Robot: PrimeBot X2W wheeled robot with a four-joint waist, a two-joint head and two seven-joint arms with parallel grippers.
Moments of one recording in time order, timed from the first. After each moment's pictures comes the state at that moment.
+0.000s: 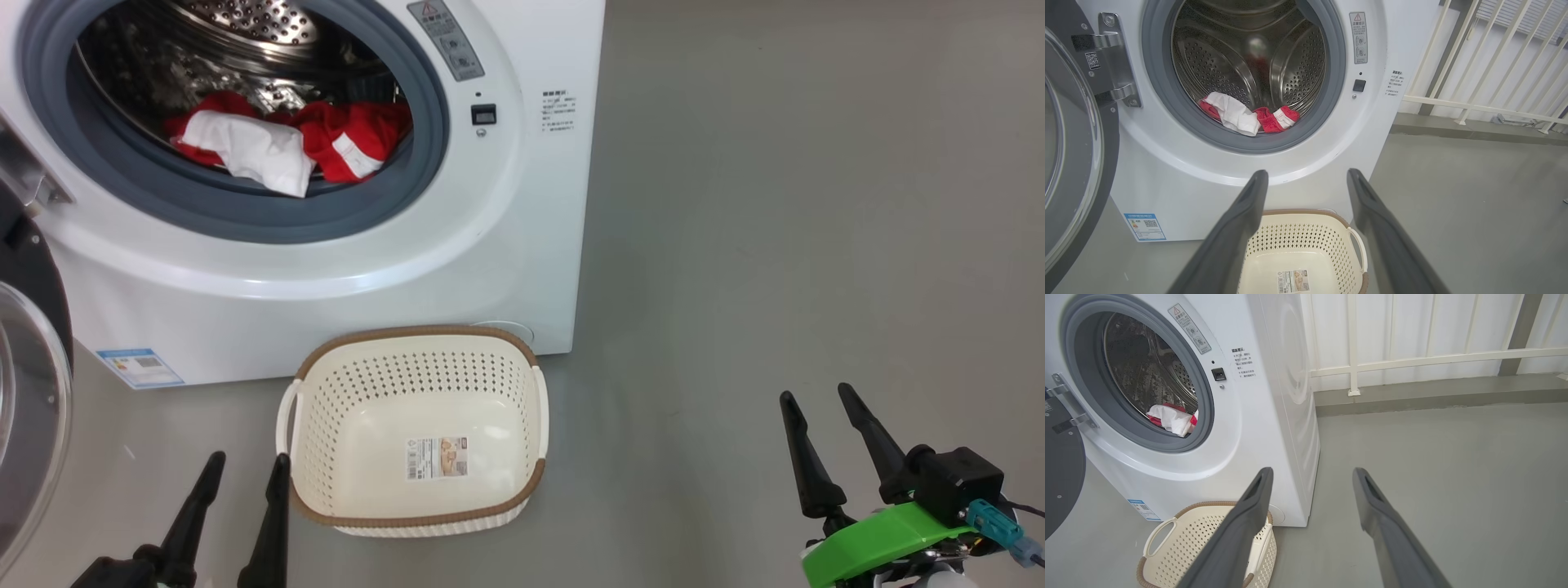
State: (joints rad) left arm 0.03 0.17 -0.02 0.12 -0.36 -0.13 -0.25; right arm -0.04 -0.08 0.03 0.27 0.34 0.13 -0.25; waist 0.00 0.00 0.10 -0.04
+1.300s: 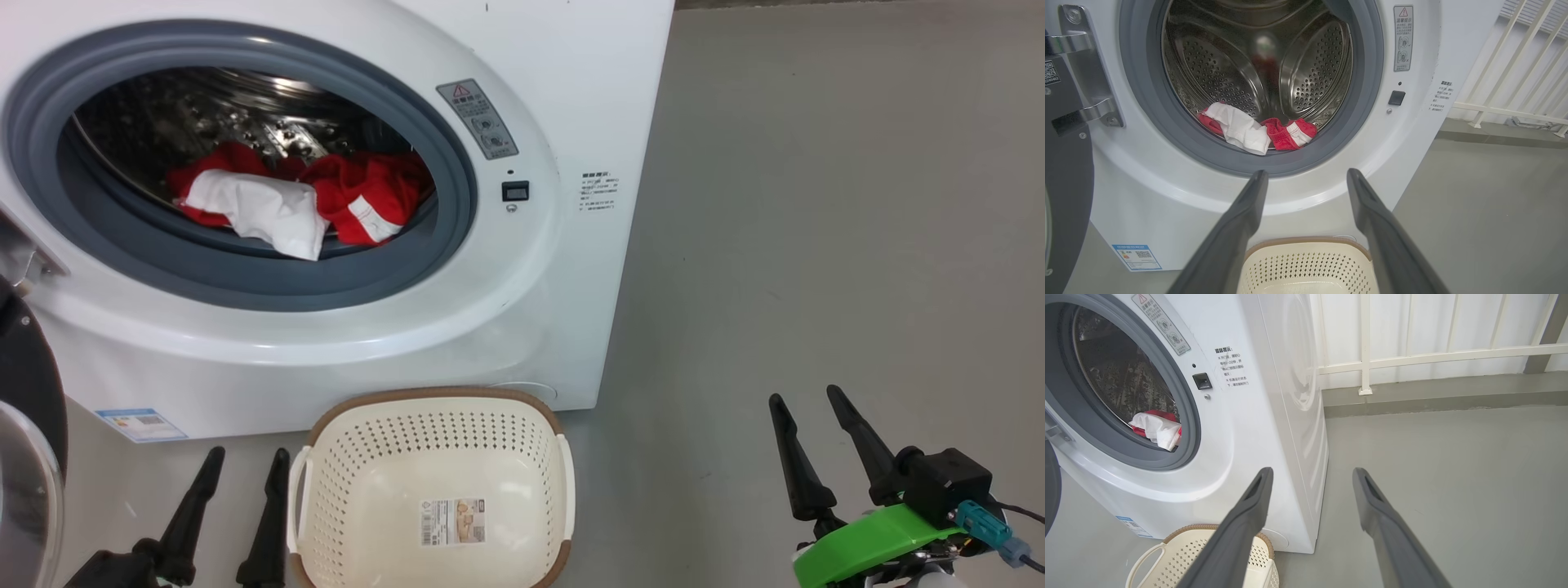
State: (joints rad) left arm 0.02 0.17 -0.02 0.13 -0.37 -0.13 -0.25; right arm -0.04 -0.07 0.04 0.27 0.34 0.13 -0.25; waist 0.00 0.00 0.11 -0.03
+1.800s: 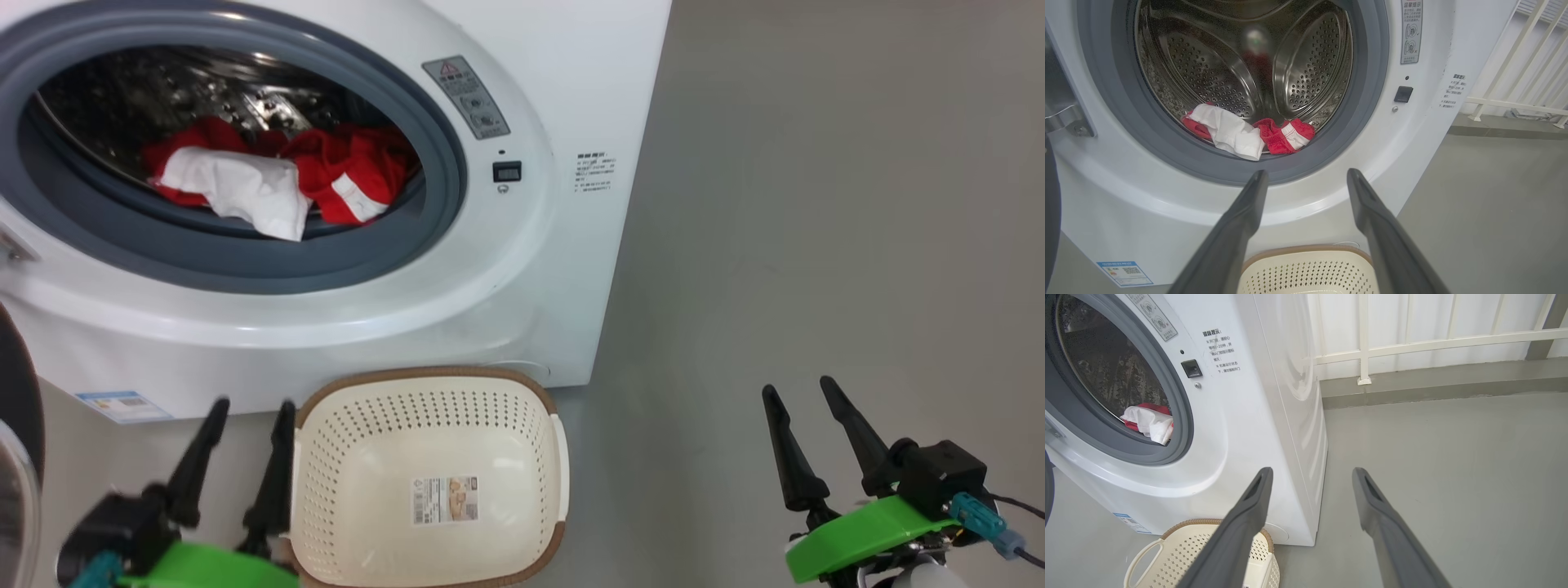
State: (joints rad) left arm -0.09 0.17 -0.04 0.20 -0.35 -0.13 -0.25; right arm -0.05 -0.06 0.05 0.27 0.34 0.13 -0.25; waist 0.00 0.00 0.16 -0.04
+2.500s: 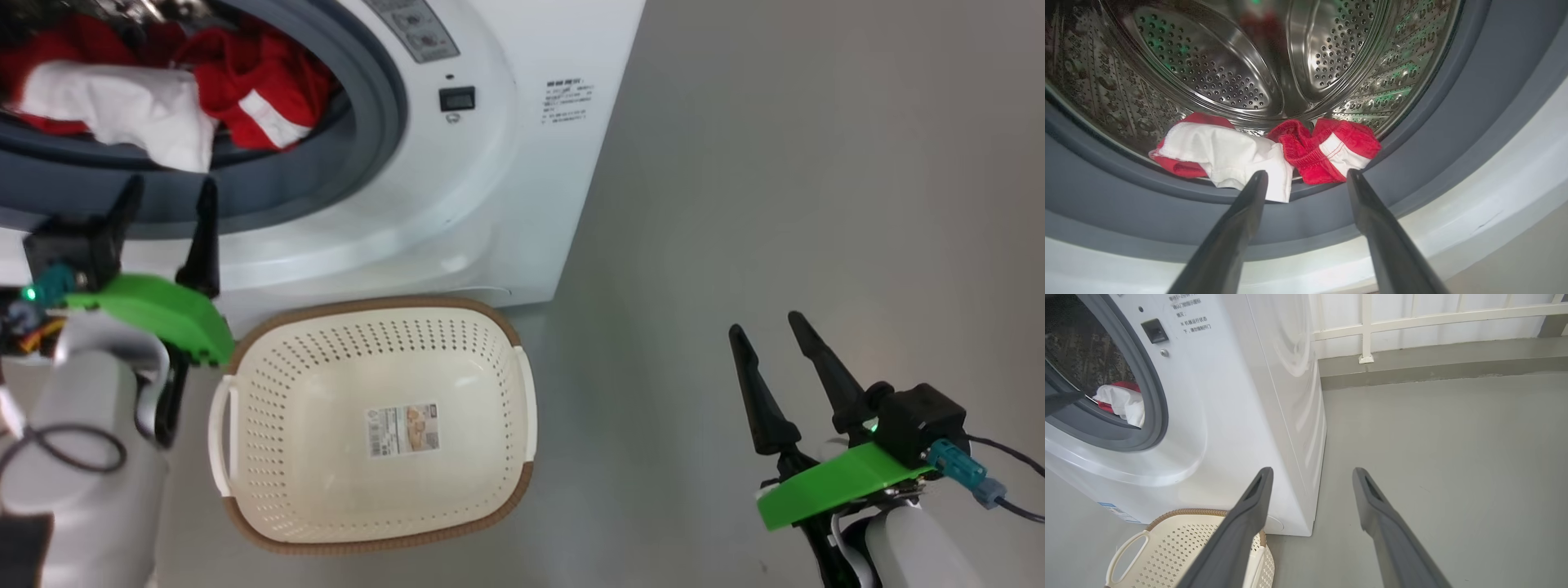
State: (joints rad) left arm -0.77 0.22 -0.10 0.80 -0.26 -0.11 -0.24; right arm -0.17 -0.05 0.10 0.26 0.33 0.13 -0.25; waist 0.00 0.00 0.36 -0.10
